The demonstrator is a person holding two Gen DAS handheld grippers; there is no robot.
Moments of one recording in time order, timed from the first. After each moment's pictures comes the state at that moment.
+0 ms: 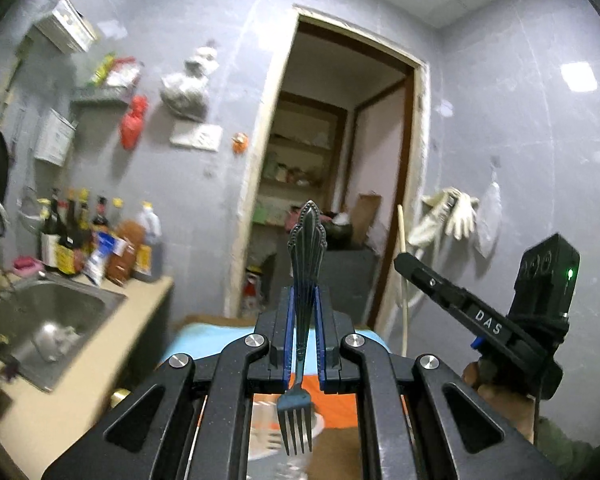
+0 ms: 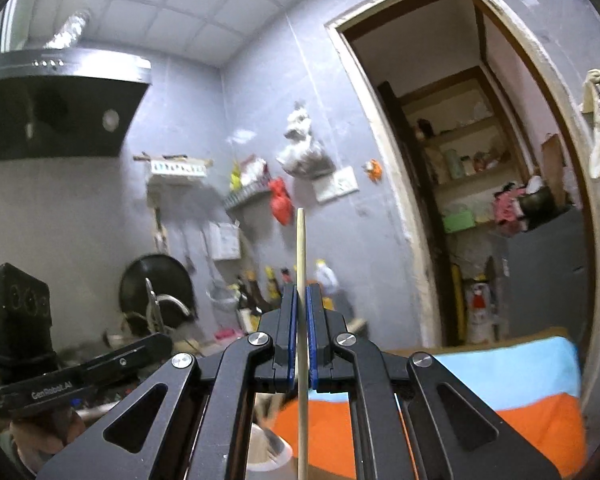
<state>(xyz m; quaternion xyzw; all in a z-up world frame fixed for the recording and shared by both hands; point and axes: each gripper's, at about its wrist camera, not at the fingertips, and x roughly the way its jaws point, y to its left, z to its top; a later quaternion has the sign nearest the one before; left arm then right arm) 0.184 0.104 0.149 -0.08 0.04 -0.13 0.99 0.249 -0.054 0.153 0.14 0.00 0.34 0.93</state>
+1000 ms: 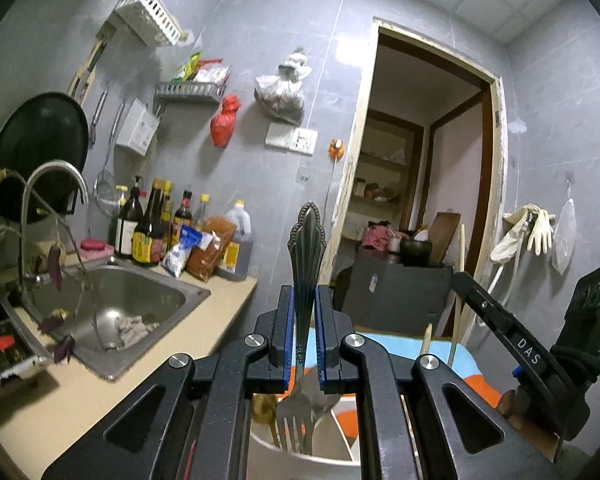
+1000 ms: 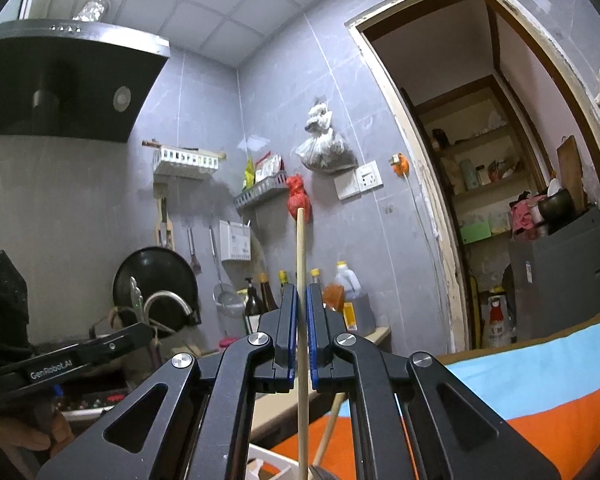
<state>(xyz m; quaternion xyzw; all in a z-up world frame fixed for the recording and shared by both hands) 0.201 0.187 0.077 -0.11 0.03 -0.01 0.99 0.269 0.024 0.096 0.12 -0.02 0.34 0.93</state>
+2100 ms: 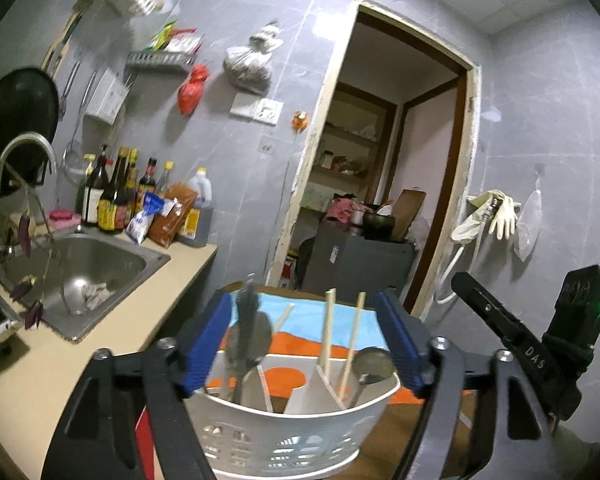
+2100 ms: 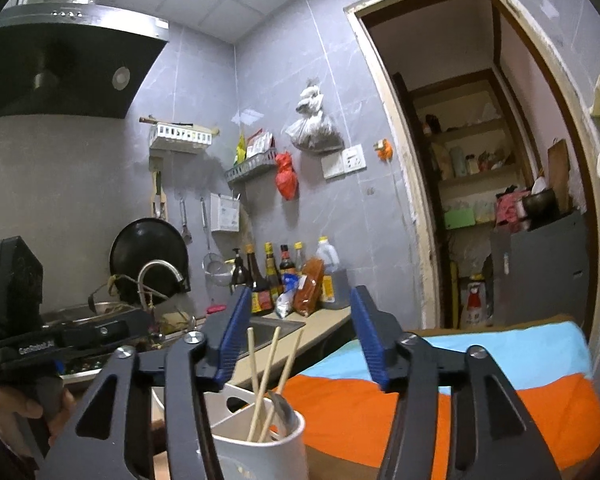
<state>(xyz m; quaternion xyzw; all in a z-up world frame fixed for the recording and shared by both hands) 0.180 0.149 0.090 -0.12 0.08 -0.07 0.99 0.235 -0.030 0.106 0.08 0.02 0.32 0.95</state>
